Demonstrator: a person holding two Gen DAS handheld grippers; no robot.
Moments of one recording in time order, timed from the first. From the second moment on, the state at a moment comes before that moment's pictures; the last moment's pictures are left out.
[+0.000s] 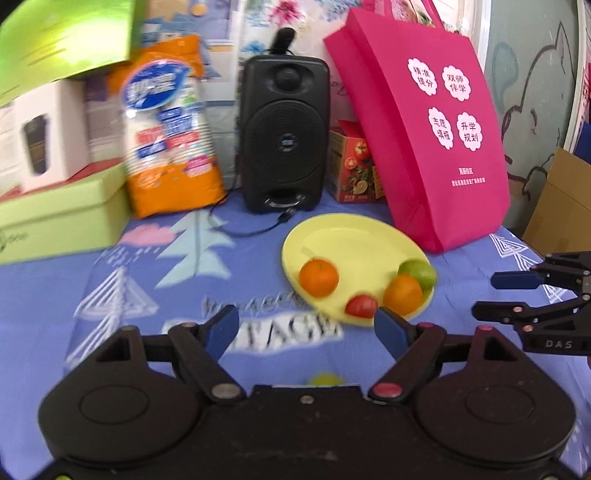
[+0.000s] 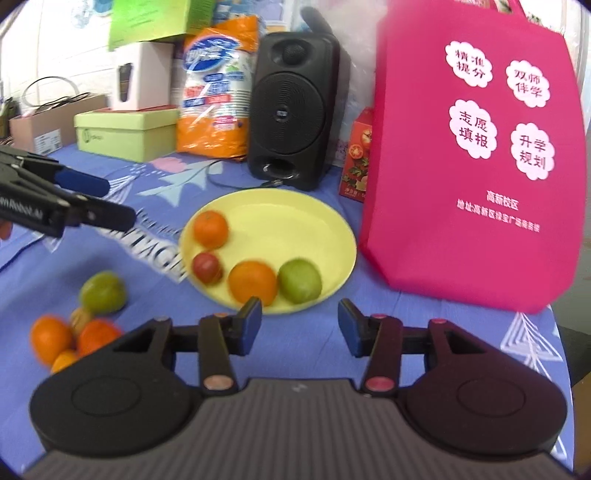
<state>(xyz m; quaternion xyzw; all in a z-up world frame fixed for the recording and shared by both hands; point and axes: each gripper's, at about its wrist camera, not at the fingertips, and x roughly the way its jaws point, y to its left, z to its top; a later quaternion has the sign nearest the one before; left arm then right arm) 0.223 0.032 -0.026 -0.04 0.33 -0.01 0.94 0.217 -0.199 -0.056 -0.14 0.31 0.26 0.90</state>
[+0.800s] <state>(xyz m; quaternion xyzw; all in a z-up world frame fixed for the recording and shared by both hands) 0.109 0.004 -0.074 -0.05 0.37 -0.03 0.93 0.072 -0.157 -0.088 -0.18 0.34 0.34 0.86</state>
